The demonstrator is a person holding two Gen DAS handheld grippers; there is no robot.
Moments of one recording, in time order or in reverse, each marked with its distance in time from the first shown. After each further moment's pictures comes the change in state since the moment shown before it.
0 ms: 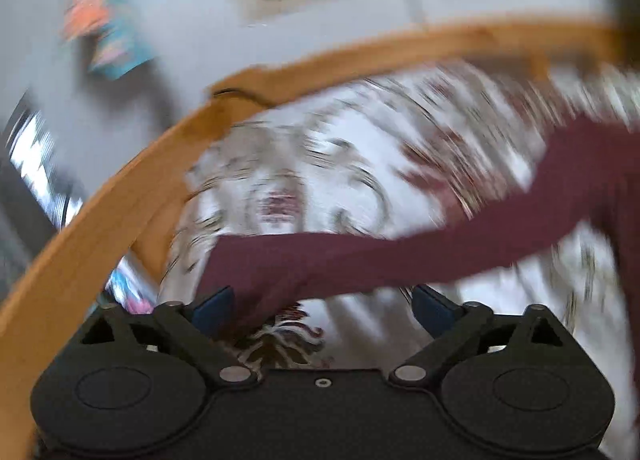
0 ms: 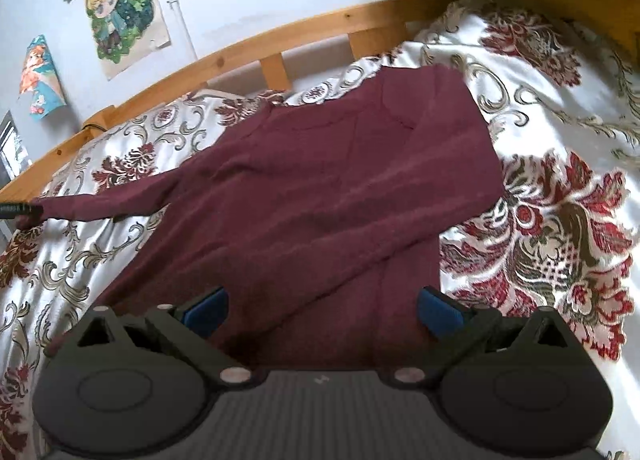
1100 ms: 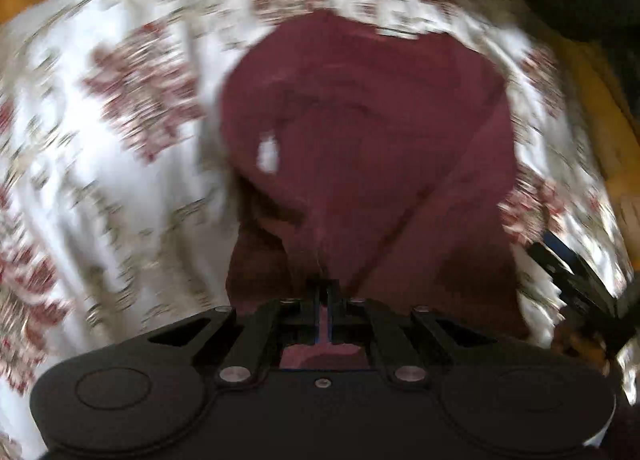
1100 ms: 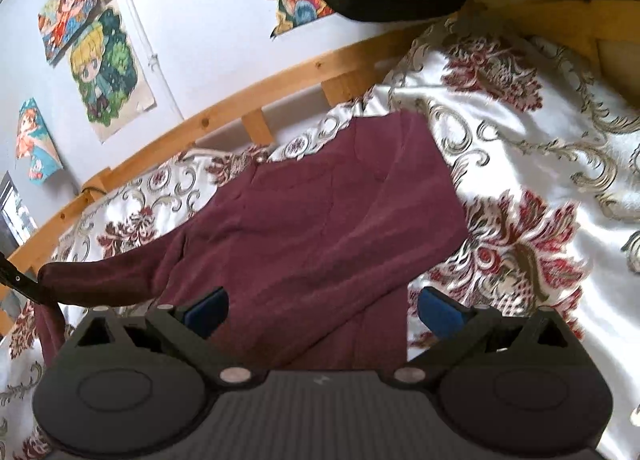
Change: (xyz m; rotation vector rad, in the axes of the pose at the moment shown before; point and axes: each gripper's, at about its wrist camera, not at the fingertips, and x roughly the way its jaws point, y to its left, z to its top) left arm -0.117 -0.110 0.086 -0.121 0.471 -0.714; right arm -0.041 -0.023 0.031 0.104 -0.116 0.014
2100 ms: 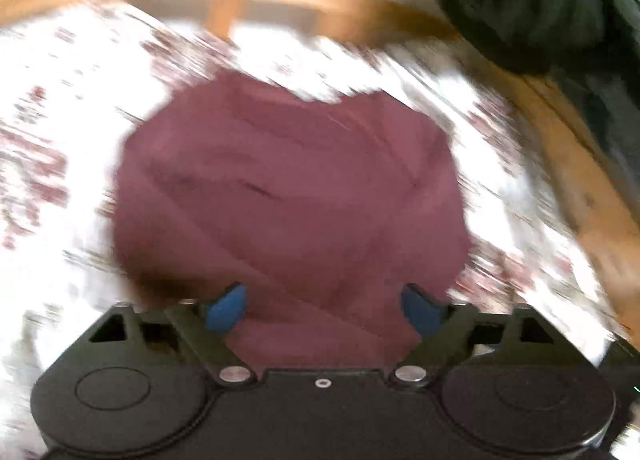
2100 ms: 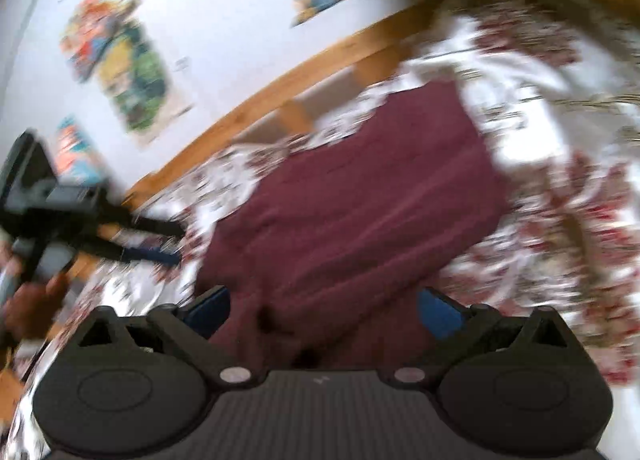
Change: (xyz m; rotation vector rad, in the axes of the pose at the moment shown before) left arm 0.084 -0.039 0.028 0.010 -0.322 -0.059; right arm 0.035 -0.017 -0.017 -0.002 0.060 0.251
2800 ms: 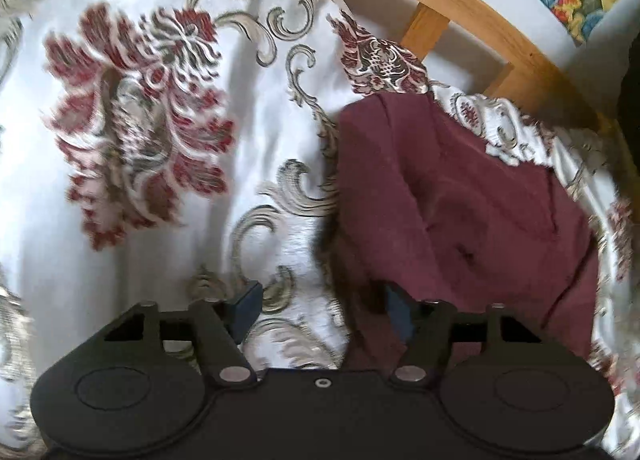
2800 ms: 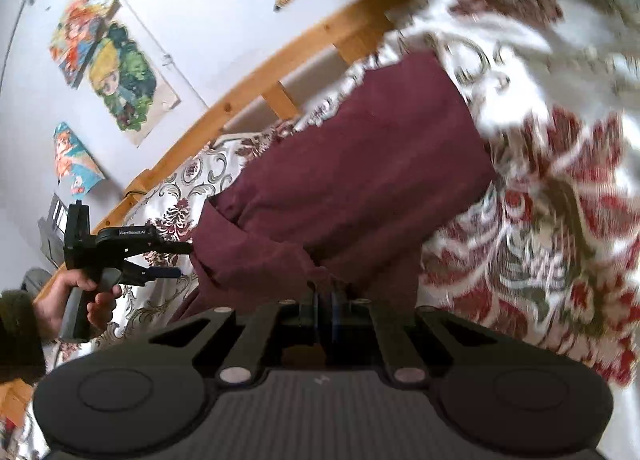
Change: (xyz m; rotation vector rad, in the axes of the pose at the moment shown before) left arm 0.064 0.140 0.013 -0.309 -0.039 0.090; right arm 0.003 -0.041 -0.002 0.142 0.044 0.005
